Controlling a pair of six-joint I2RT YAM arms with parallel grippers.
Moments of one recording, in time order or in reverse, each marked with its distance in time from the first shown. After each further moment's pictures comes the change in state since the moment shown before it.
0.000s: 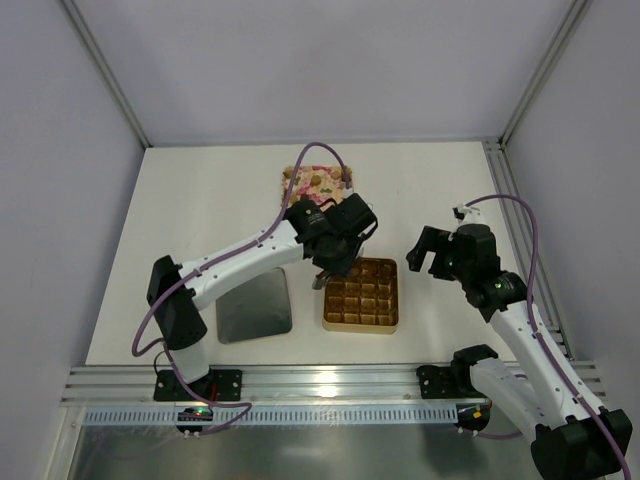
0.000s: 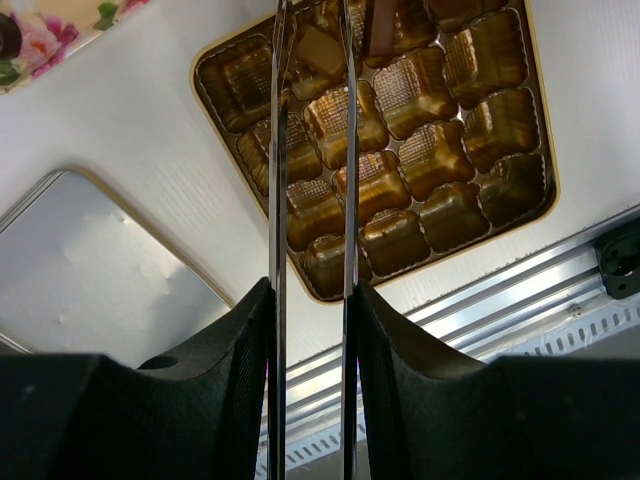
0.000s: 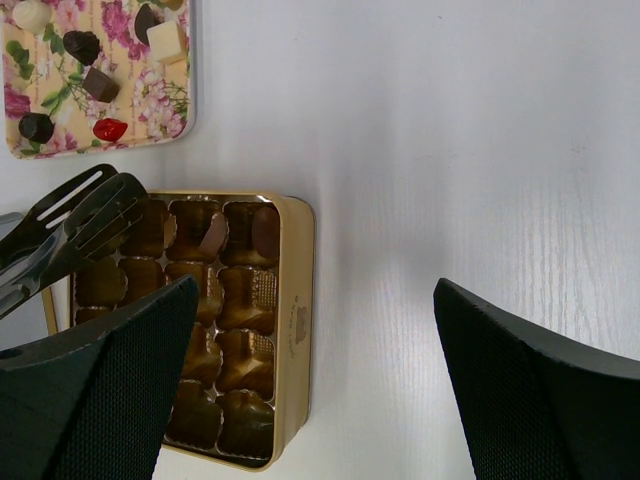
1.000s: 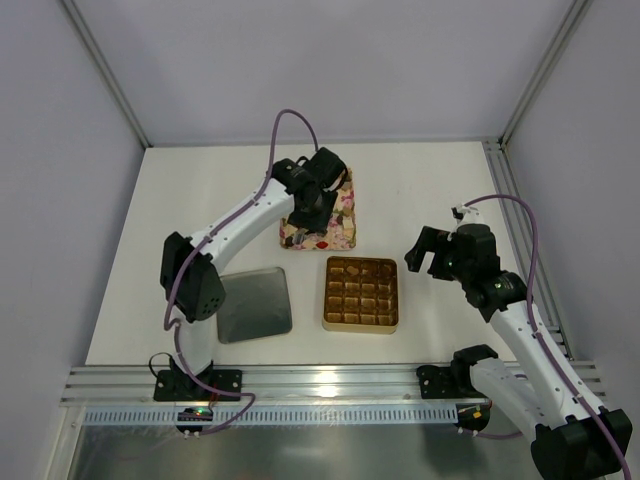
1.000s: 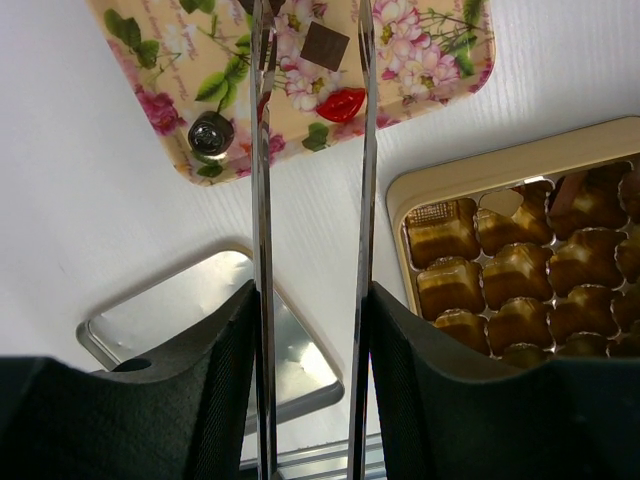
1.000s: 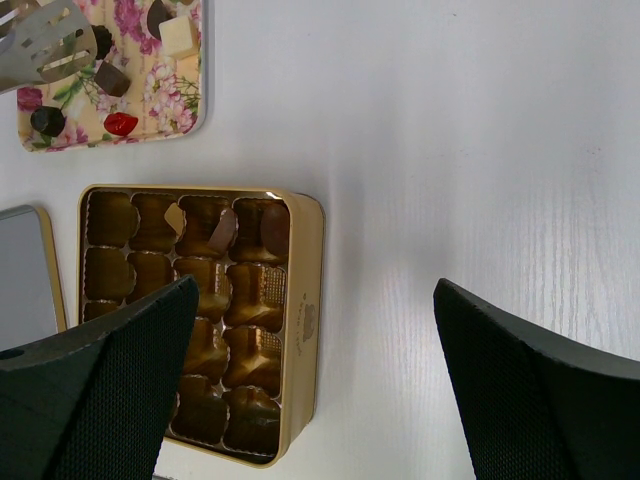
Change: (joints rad) left arm 0.287 0.166 0.175 -0.035 -0.033 0.166; right arm 0.000 0.001 0.000 0.004 -0.027 -0.001
